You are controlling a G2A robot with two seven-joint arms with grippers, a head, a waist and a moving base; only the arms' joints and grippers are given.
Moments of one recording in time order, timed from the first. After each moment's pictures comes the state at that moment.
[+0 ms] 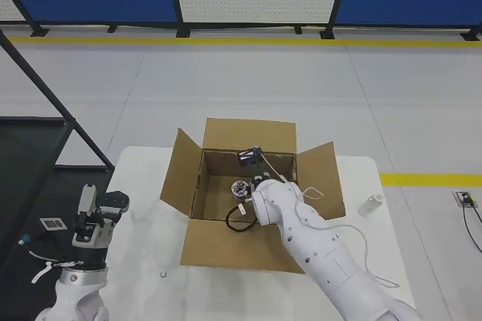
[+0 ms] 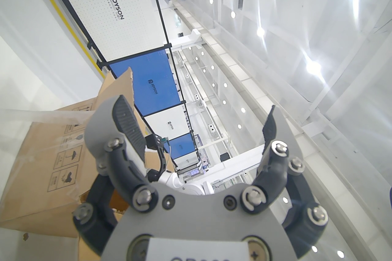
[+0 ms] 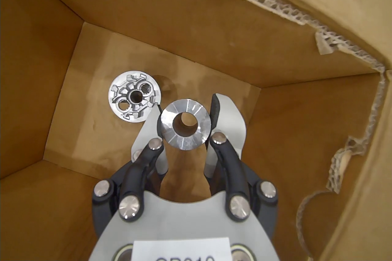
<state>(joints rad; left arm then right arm) 1.47 -1.29 -1.72 -1.99 -0.21 -0.26 -0.11 -0.39 -1.63 0.84 -0.89 -1.22 0.33 0.85</state>
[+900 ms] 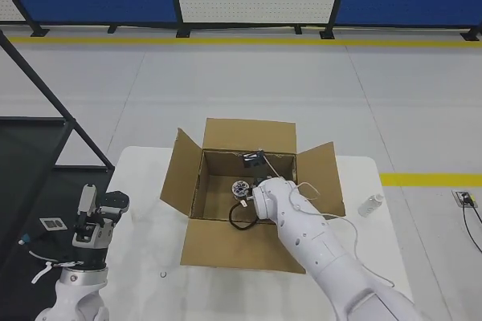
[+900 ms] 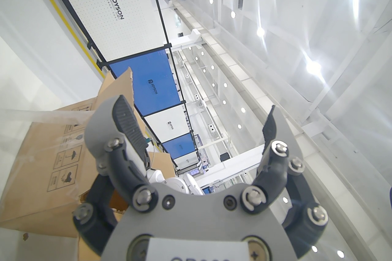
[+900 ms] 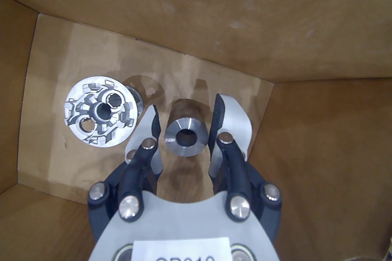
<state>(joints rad) 1.47 -1.29 -1.72 -1.99 -0.21 -0.26 -0.11 -0.27 -1.72 0.84 -0.53 -1.11 0.30 0.70</state>
